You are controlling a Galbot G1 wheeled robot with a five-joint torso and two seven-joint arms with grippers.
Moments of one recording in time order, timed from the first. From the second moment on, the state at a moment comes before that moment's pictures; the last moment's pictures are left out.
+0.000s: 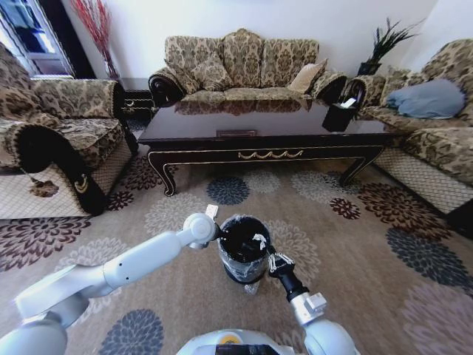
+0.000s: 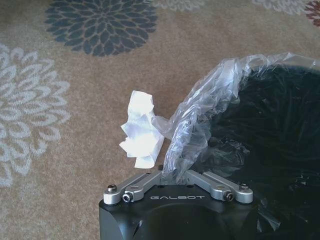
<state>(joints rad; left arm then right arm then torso) 0.29 -0.96 0.58 -1.82 -1.76 0.74 -0.96 -1.73 1.16 0.35 2.17 0.11 0.11 0.05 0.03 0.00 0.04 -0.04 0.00</state>
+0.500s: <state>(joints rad) 0.30 -0.95 0.56 -1.83 -1.76 0.74 -0.97 -1.74 1.17 0.35 2.17 0.11 0.11 0.06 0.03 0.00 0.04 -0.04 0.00</state>
